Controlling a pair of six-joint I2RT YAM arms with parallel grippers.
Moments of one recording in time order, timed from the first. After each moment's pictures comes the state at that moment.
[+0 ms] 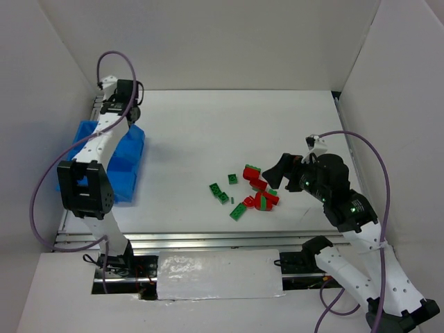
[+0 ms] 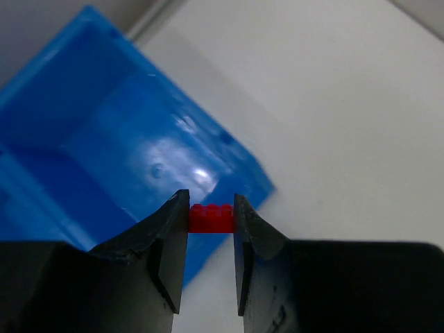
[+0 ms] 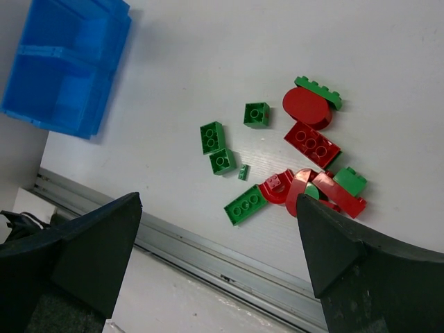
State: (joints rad) left arm -0.11 1.80 1.63 -0.56 -0.61 -0.52; right arm 0.40 0.67 0.89 -0.65 -0.13 0.51
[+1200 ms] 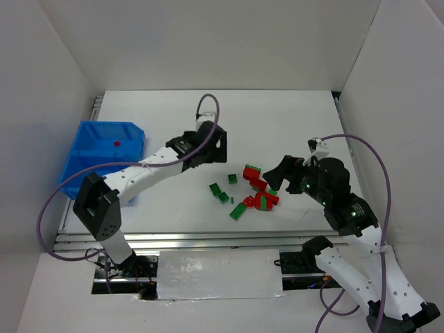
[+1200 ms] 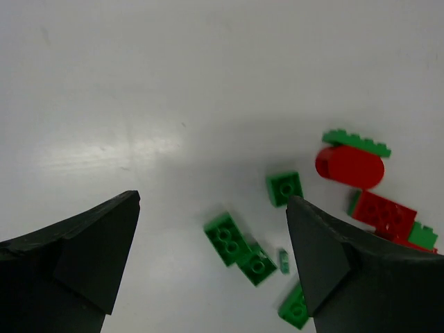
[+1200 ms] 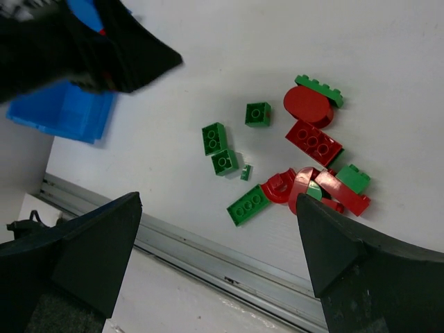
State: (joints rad) left arm -0.69 1.65 1.42 -0.55 -0.42 -0.56; right arm 0.40 0.65 0.86 -0.63 -0.12 0.54
